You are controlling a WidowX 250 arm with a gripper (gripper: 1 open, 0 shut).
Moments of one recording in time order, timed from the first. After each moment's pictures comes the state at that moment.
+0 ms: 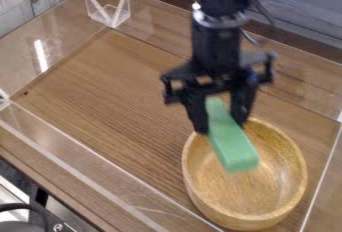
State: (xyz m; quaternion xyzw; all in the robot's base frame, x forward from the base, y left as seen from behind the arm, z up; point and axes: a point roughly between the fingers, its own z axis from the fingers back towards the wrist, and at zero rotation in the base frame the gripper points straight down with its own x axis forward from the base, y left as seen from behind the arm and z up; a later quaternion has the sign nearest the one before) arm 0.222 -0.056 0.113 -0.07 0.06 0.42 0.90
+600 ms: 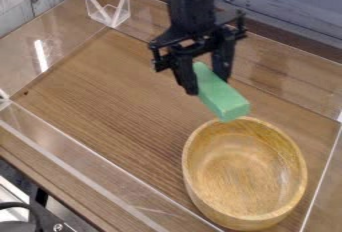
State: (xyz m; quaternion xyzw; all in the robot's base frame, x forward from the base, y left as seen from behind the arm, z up) arm 0.267 -0.017 0.118 -0.11 0.01 0.52 0.85
